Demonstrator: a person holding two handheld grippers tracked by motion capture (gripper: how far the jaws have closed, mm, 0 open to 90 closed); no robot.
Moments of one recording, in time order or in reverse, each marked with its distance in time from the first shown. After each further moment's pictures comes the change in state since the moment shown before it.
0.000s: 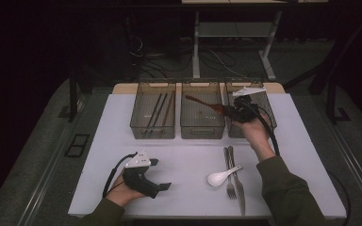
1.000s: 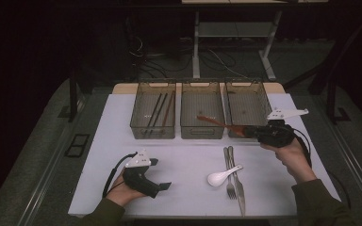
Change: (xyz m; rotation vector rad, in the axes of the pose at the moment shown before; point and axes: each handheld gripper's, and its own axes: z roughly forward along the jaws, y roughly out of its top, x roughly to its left) left arm 0.000 0.000 0.000 0.004 0.008 -0.002; right arm -0.029 -0.068 -0.082 -0.053 0.233 -0.057
